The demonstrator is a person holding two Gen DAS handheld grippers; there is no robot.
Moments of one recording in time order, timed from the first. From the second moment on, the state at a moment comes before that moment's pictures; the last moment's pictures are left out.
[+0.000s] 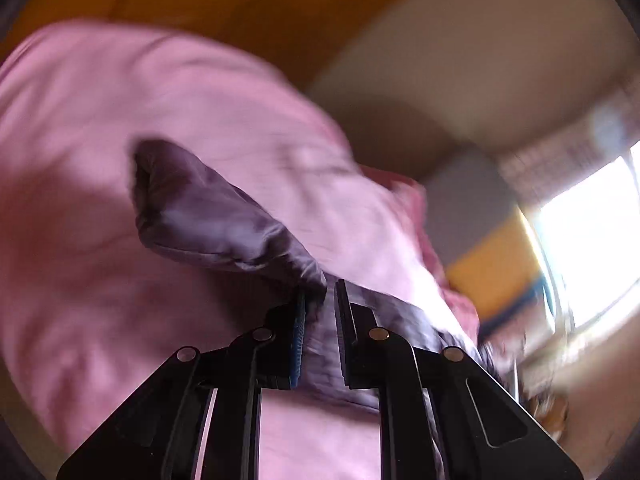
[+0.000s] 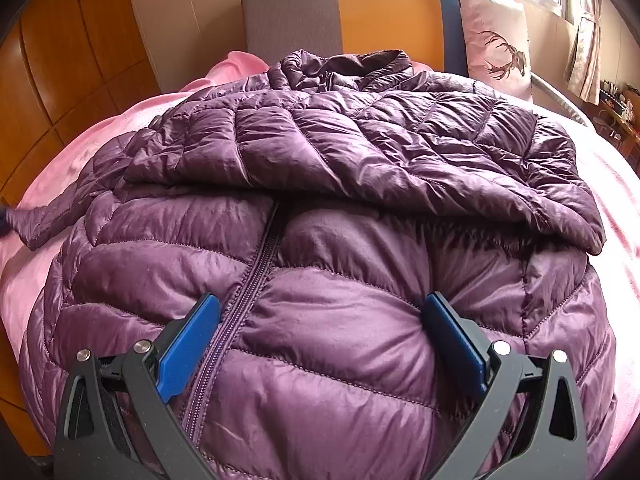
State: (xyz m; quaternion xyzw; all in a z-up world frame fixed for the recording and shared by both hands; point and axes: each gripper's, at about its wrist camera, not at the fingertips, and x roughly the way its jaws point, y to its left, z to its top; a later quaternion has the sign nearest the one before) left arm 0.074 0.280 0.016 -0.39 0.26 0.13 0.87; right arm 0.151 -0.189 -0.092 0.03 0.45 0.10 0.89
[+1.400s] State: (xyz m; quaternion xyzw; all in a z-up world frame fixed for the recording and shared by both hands) left arm 0.065 0.176 -0.037 -0.25 0.35 0.07 0.90; right arm 0.257 0.030 -0.055 0.26 0.53 0.41 0.69
